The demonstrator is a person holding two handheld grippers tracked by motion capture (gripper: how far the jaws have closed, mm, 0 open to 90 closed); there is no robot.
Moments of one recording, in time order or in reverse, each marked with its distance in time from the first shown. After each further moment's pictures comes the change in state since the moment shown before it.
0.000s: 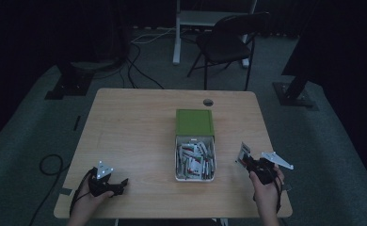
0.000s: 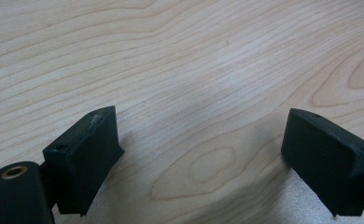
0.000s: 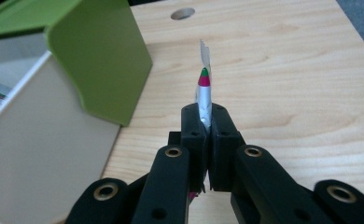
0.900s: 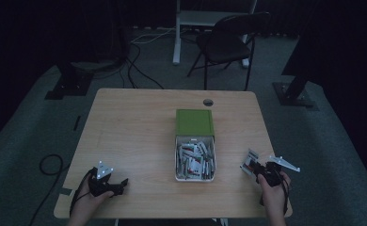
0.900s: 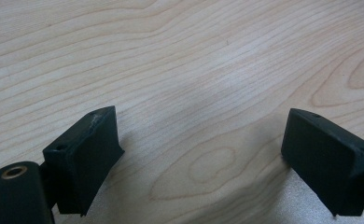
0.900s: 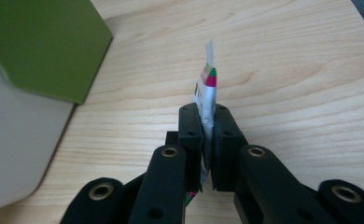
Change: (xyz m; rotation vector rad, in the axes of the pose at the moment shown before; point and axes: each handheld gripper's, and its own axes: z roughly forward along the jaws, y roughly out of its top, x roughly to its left) left arm 0.000 0.000 0.000 0.000 0.001 0.000; right arm -0.044 -0.021 0.011 0.081 -0.017 0.091
